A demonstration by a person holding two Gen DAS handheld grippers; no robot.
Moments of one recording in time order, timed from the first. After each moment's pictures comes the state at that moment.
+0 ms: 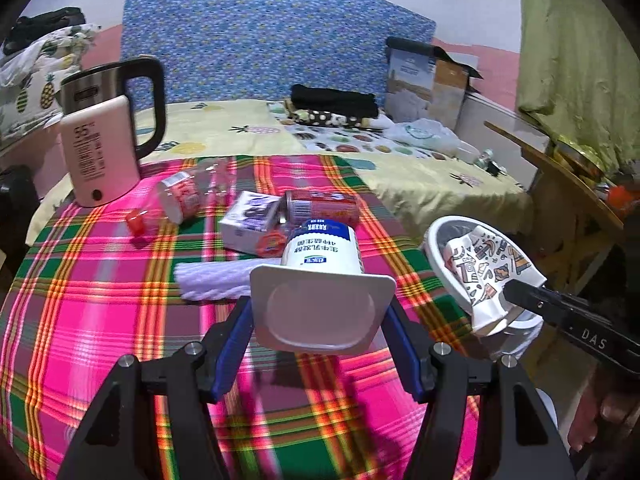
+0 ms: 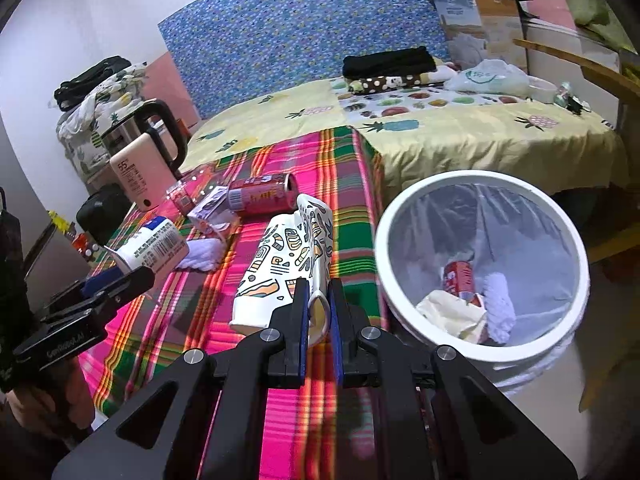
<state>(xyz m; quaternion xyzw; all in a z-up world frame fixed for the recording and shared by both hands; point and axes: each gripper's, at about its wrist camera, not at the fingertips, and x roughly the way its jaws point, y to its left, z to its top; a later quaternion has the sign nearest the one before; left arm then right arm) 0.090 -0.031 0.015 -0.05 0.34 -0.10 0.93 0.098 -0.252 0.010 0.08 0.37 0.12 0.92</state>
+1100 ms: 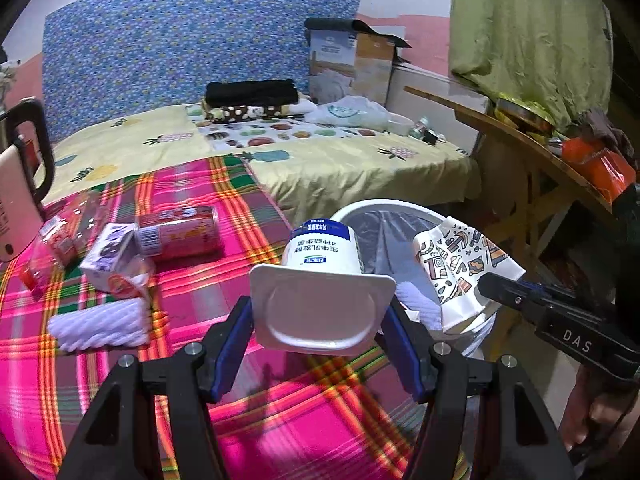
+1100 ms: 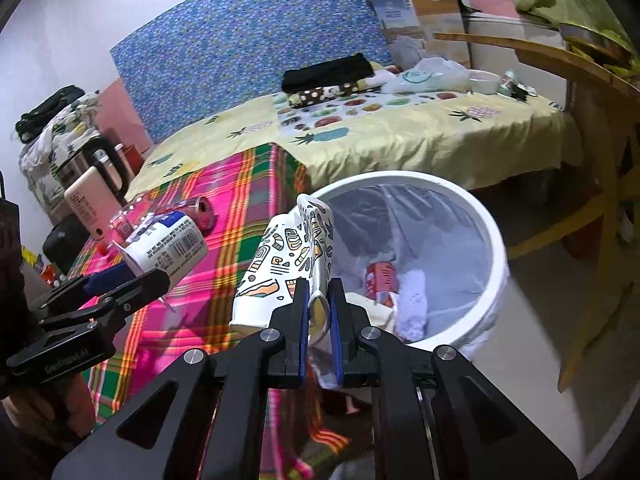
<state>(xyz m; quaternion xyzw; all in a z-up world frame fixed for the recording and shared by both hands) 0.117 -0.138 0.018 0.00 0.34 -0.21 0.92 0.092 -0.323 0.009 0.10 0.36 0.04 0.93</state>
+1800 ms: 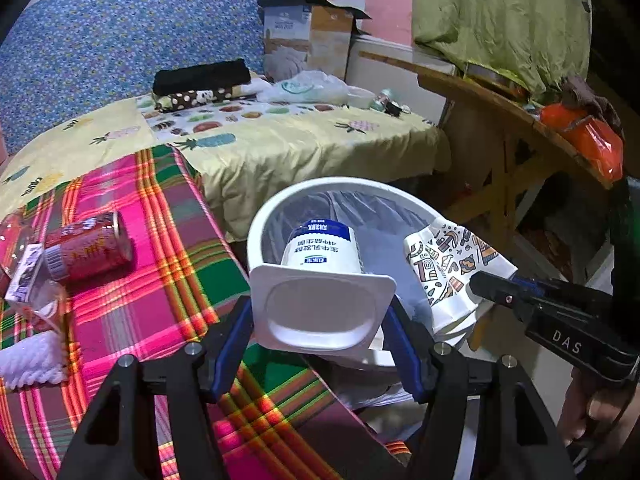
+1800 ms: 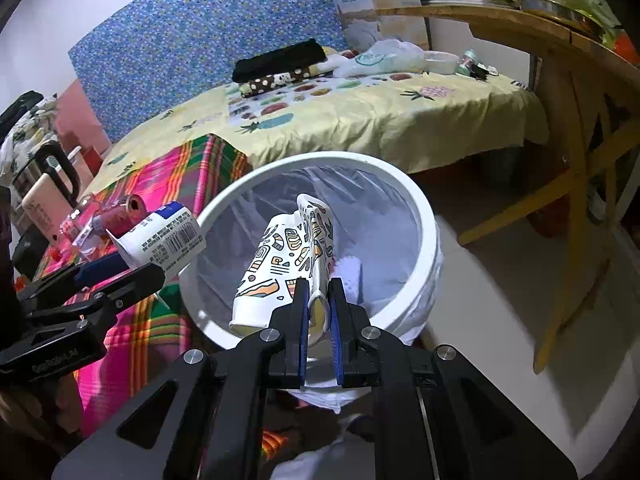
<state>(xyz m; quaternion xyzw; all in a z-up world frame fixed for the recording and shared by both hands) 0.142 -0.196 -0.002 0.03 0.37 -0.28 0.89 0.099 -0.361 -0.009 0.10 0.40 -0.03 0.91</state>
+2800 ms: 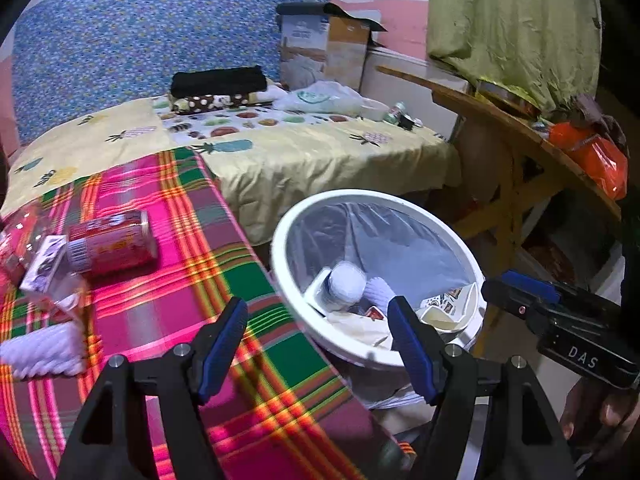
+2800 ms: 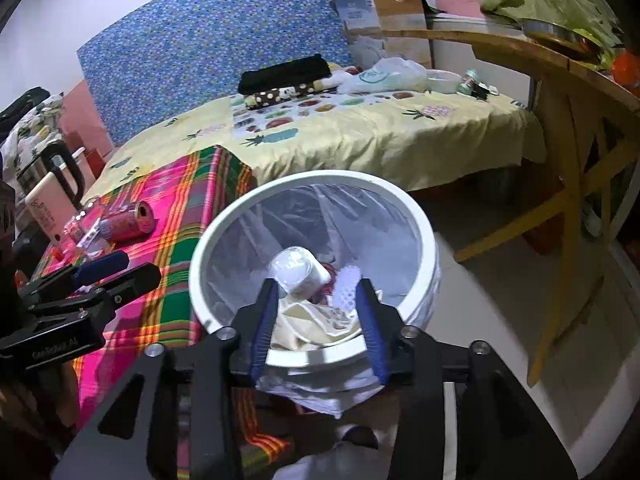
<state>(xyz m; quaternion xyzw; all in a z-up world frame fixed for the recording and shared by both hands) 0.138 -0.172 0.007 0.00 0.36 -0.25 0.90 0.093 -0.349 0.005 0.08 0.36 -0.02 0.93</state>
